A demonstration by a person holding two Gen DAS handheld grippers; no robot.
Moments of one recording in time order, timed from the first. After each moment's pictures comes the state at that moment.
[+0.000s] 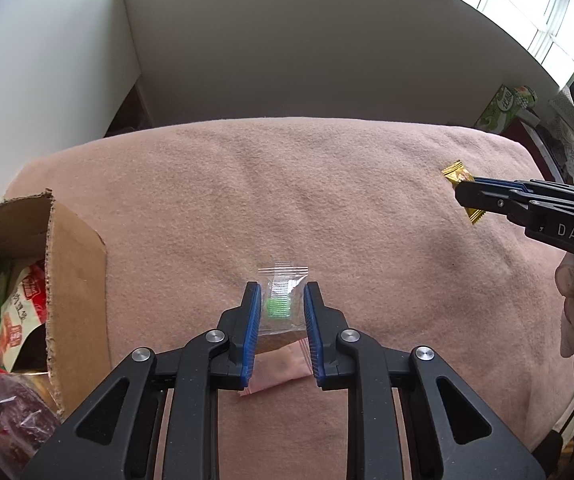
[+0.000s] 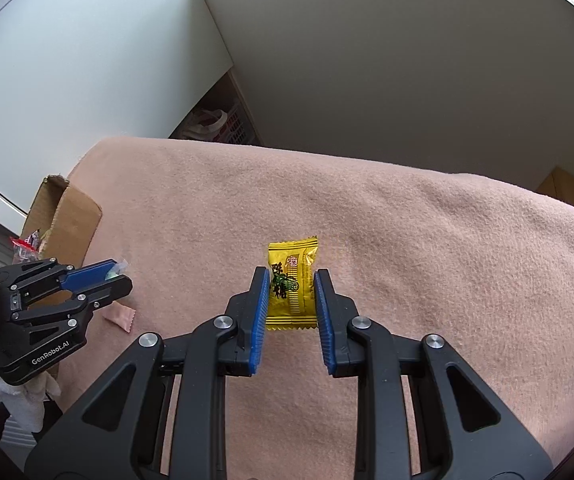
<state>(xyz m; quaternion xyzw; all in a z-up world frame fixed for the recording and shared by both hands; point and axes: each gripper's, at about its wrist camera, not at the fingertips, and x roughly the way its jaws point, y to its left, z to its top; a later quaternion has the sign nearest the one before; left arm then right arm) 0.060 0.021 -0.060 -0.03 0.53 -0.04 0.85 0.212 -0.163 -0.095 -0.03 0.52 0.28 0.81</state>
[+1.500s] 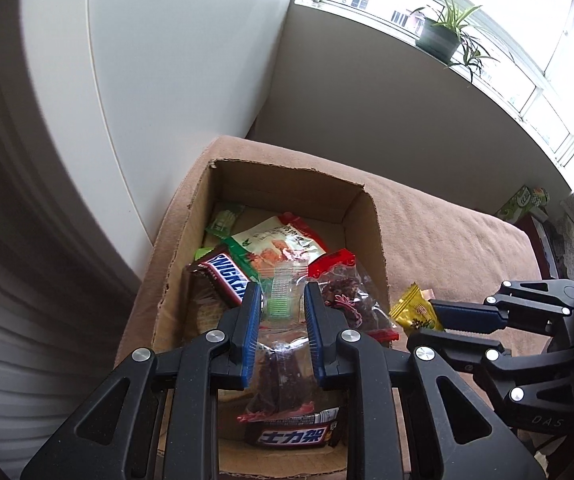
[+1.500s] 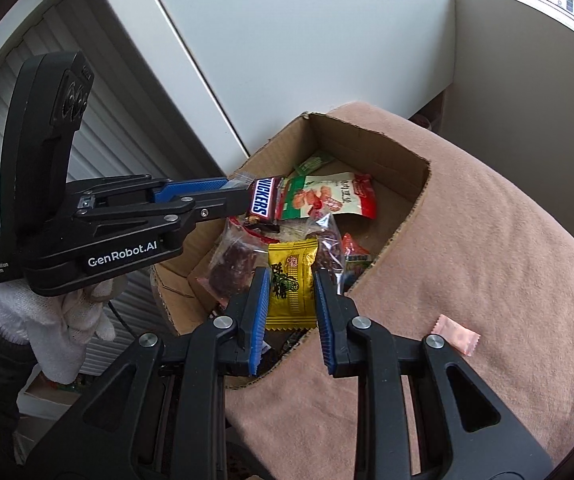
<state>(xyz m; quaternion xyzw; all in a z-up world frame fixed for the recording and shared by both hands) -0.036 0.229 -0.010 -0.15 0.45 0.05 0.88 0.043 0.064 -0.025 -0.12 0.48 0.49 0.72</state>
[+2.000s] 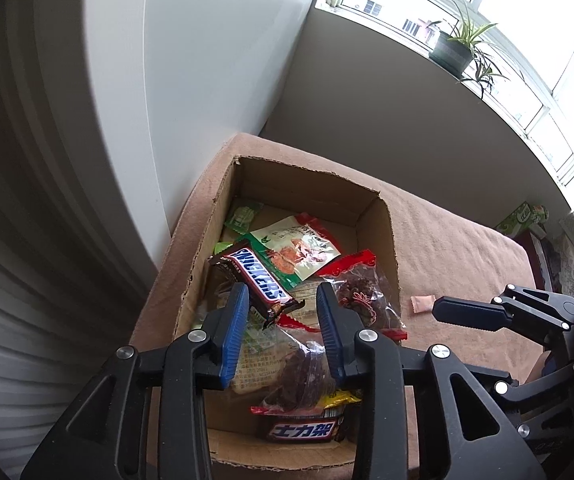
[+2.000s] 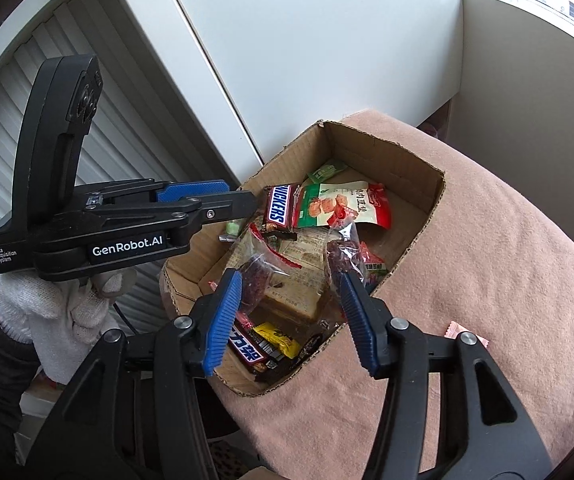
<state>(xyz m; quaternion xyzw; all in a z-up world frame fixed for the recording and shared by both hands) -0.043 0.246 -0.009 -0.17 0.45 0.06 0.87 0.036 0.065 -0.021 -0.12 0.47 0.49 0.72</state>
